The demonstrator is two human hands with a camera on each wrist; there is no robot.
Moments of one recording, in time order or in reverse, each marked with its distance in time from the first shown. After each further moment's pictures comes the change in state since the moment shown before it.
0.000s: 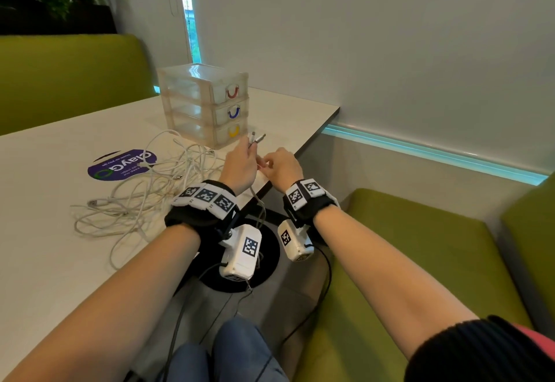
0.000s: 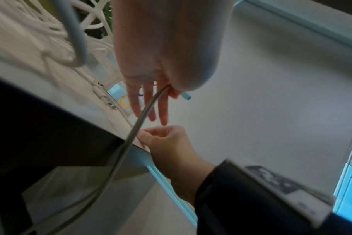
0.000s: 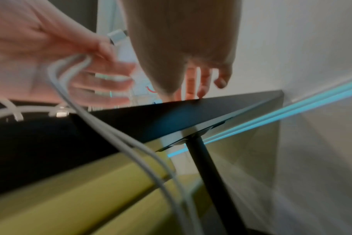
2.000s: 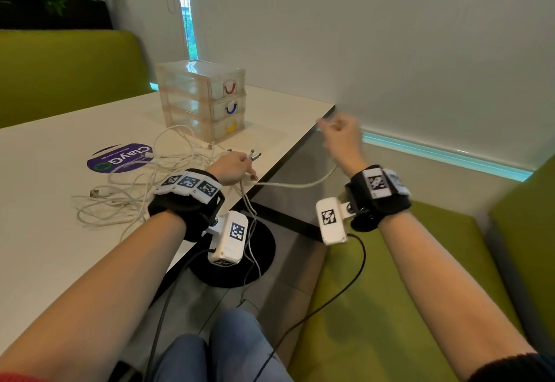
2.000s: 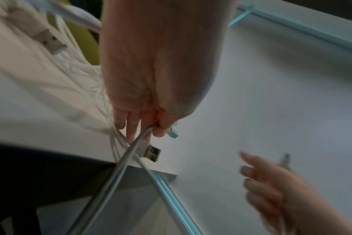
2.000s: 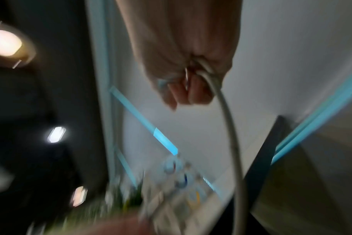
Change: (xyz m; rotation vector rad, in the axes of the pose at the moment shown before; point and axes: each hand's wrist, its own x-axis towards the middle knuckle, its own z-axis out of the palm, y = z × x) left_hand -0.012 0.006 -0.025 0.349 -0.387 -0.158; right_hand -0.049 0.027 -0.114 0.547 0.422 0.126
